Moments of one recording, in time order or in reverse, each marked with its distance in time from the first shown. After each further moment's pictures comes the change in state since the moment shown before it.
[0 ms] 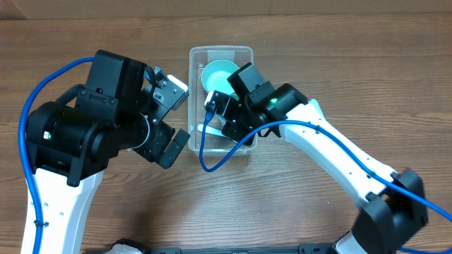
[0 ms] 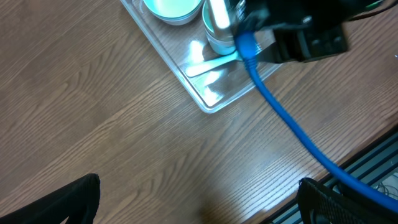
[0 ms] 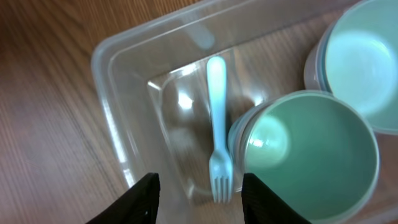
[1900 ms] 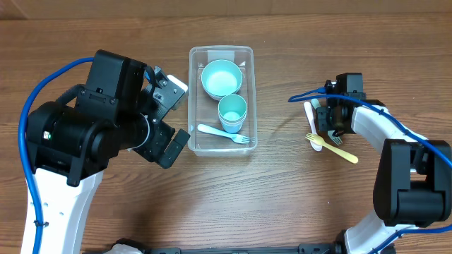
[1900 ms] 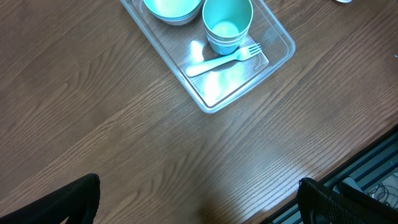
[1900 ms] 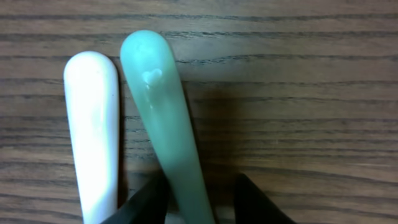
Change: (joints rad) left arm 0.000 0.000 0.000 0.000 0.000 0.000; right arm -0.669 0.114 -0.443 0.489 0.257 0.401
